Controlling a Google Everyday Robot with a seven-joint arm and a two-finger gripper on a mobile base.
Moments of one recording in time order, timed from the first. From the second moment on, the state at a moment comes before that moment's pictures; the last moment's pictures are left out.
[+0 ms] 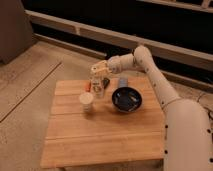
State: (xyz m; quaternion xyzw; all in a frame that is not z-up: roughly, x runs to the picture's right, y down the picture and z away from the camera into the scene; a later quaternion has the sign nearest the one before) arm -0.051 -0.092 0.777 -0.30 -0.58 0.22 0.72
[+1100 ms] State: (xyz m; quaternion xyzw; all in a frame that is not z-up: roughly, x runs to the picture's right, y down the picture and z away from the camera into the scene) arm -0.038 -0.057 0.805 -0.32 -0.66 0.16 0.66
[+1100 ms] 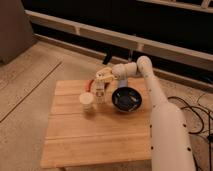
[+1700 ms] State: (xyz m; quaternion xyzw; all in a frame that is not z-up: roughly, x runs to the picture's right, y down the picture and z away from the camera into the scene) arm -0.036 -0.045 0.818 -0.35 -0.66 0.14 0.65
